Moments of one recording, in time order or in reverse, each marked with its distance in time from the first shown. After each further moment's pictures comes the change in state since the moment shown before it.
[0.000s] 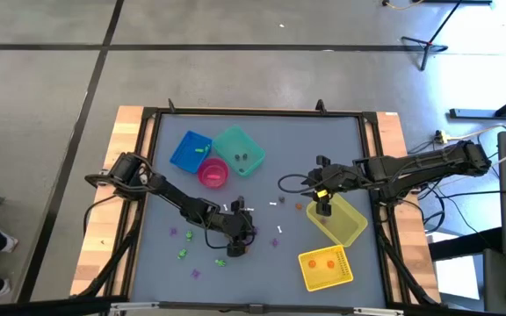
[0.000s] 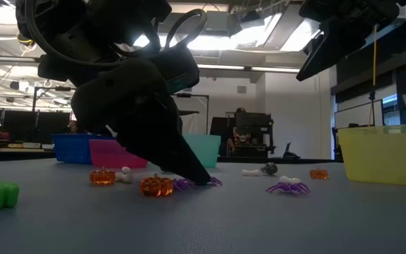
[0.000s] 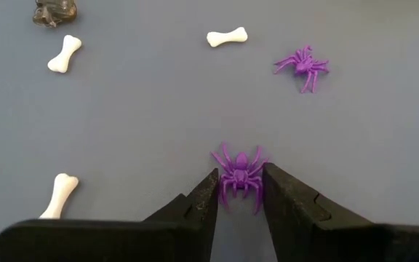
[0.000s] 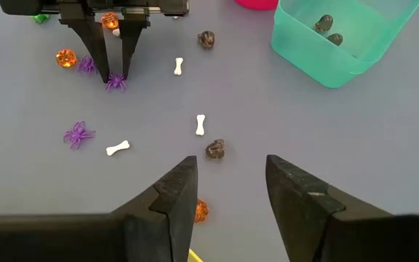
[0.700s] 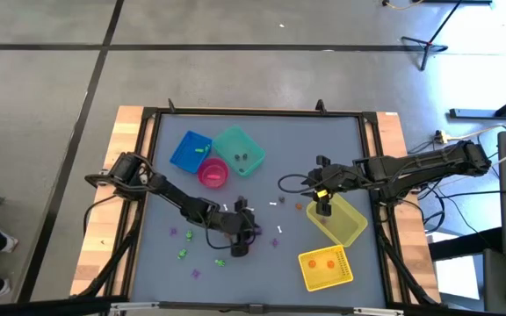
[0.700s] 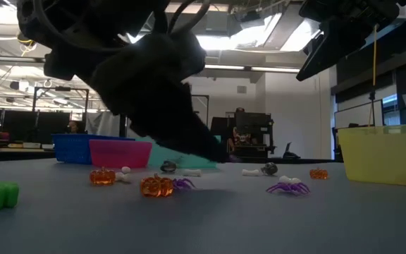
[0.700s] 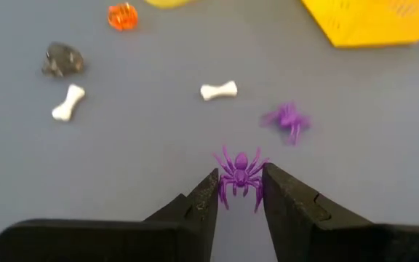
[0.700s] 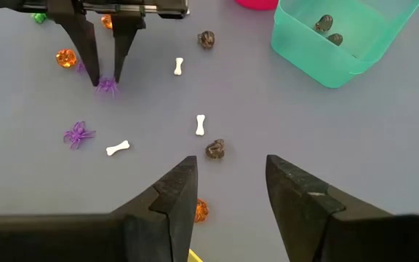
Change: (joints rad) left arm 0.005 0.000 0.001 0.116 -0.011 -0.003; right arm 0.000 0.000 0.000 0.000 0.000 0.000
